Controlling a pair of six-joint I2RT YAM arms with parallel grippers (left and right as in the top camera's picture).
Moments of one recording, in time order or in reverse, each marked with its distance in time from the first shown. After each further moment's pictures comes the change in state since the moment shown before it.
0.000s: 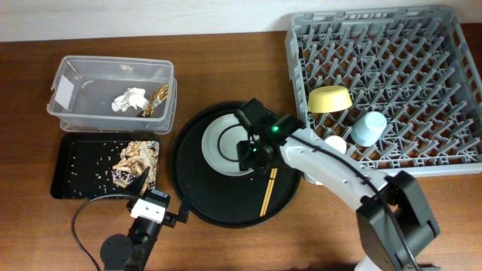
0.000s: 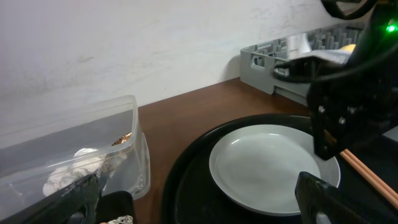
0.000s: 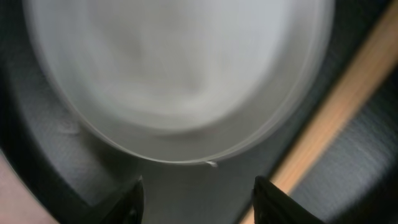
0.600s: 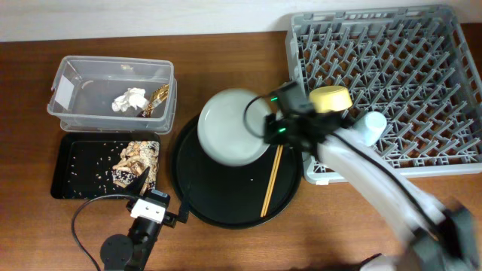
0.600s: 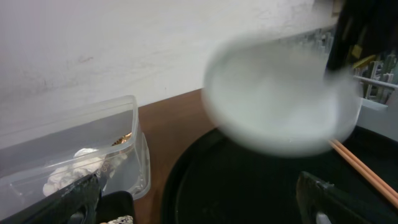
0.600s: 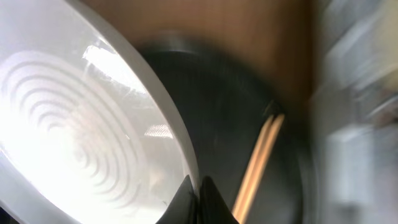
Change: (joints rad) left arm 0.000 0.000 0.000 0.000 0.000 0.000; right arm -0.153 -0.247 -0.068 0.177 0.093 -0.075
